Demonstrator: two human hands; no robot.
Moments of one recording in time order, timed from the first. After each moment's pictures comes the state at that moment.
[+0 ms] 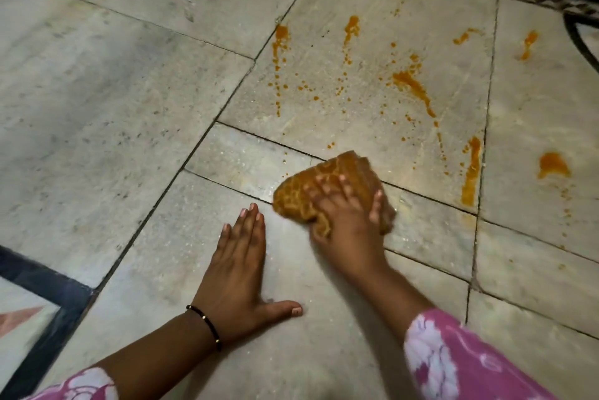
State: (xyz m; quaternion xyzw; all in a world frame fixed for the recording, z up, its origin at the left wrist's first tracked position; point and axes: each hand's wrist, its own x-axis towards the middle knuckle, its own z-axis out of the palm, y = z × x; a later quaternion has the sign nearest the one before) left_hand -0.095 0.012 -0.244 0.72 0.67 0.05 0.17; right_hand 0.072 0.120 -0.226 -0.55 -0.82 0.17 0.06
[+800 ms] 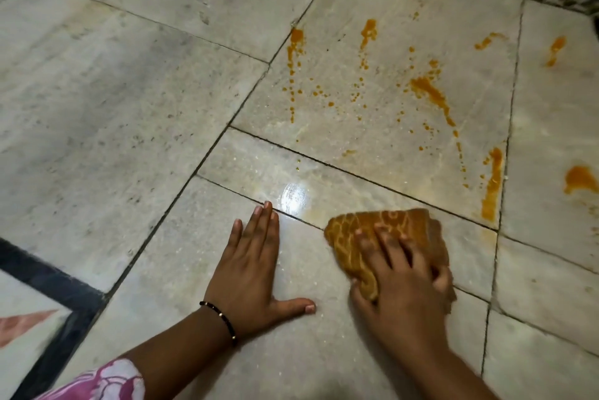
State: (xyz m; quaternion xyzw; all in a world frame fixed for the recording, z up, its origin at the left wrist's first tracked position) left_hand -0.097 0.029 -0.243 0.72 0.67 0.02 0.16; right_hand 0.116 0.070 -0.215 -0.60 -0.80 0.07 -0.01
